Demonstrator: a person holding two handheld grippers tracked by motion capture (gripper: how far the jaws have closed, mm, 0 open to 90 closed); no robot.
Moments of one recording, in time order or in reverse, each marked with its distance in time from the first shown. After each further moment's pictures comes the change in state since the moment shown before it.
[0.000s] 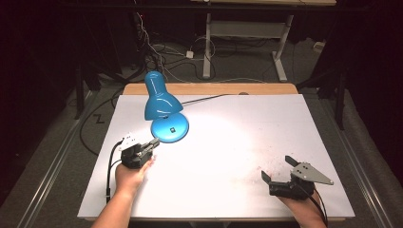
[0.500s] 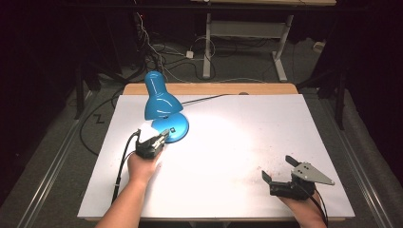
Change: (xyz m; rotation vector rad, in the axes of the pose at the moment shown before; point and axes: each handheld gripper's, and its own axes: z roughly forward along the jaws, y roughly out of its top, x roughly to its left) left arm -0.013 0.017 0.042 0.017 0.092 0.140; right arm 0.000 0.000 -0.001 -0.006 0.000 0.008
